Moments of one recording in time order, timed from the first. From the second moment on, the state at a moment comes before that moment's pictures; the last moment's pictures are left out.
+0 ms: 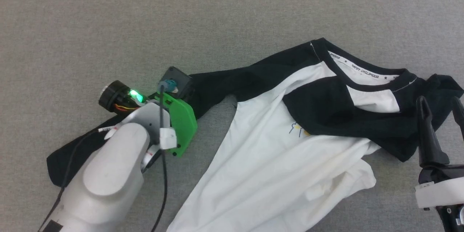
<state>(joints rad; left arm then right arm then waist) -0.62 0.34 -0.59 0.36 -0.29 -0.13 0.33 0.08 -0.05 -0.19 -0.47 0.28 0.13 0.19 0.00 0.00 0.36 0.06</state>
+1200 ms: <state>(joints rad) -0.24 0.39 -0.32 -0.14 -0.43 0.20 0.12 0.10 -0.05 -0.16 -0.43 0.29 0.13 0.22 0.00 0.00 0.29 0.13</state>
